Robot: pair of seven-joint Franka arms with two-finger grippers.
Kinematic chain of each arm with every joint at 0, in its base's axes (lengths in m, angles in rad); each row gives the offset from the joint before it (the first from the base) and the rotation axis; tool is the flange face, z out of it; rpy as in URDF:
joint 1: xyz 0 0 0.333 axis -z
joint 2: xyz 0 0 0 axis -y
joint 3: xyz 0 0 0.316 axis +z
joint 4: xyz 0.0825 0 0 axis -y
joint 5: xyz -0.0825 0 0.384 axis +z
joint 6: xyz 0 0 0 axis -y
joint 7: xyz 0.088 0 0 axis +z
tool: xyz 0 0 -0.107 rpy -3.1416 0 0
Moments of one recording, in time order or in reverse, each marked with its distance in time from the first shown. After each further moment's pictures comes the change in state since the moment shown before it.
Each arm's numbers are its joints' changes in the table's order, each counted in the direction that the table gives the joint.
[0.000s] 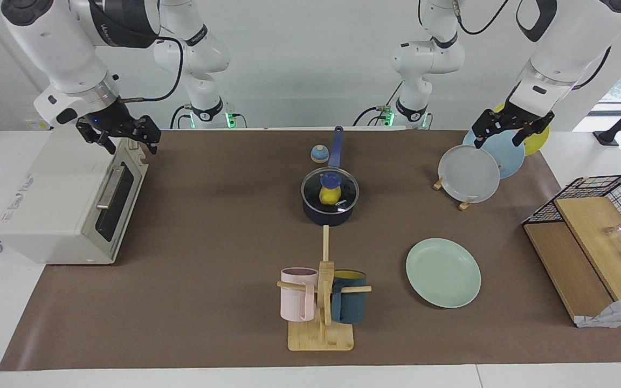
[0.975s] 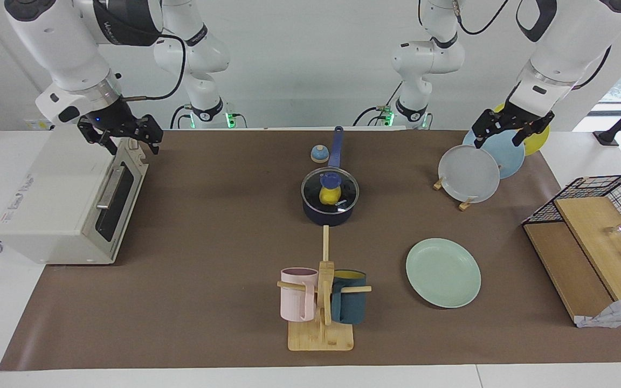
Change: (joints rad) left arm 0.000 0.000 0.000 0.000 0.000 0.000 0.000; right arm -0.001 0.003 0.016 -0.005 0.001 0.032 0.000
